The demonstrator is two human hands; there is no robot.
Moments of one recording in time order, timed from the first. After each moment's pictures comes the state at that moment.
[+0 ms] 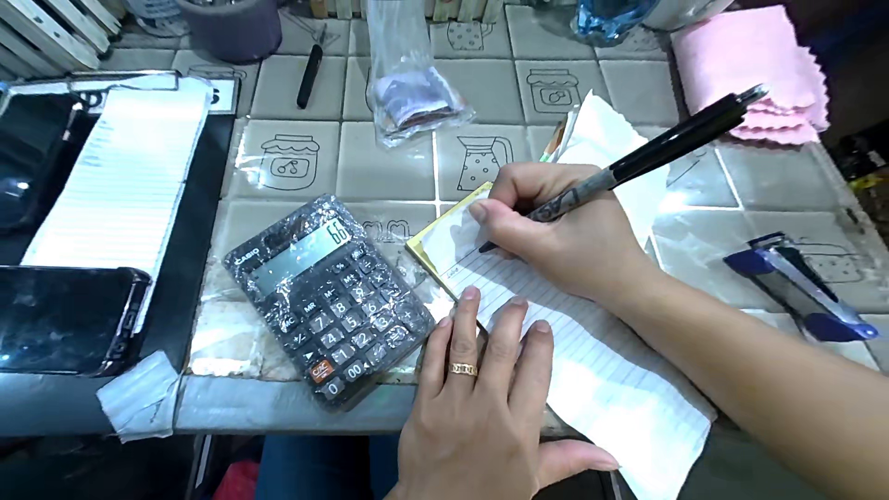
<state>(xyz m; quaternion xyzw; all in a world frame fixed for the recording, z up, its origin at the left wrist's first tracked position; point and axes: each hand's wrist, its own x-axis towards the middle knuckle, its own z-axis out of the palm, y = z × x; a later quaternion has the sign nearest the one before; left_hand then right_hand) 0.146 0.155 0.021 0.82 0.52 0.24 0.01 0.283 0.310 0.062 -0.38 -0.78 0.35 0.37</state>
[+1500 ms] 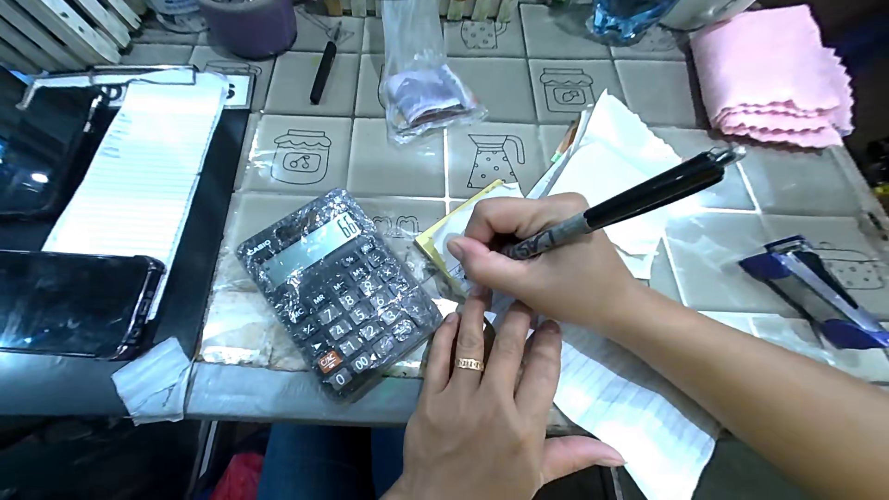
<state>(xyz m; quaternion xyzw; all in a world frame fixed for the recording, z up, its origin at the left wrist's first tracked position) 0.146 0.155 0.020 0.82 0.52 0.25 0.00 0.268 0.293 0.062 -0.33 -0.81 0.34 0.33</state>
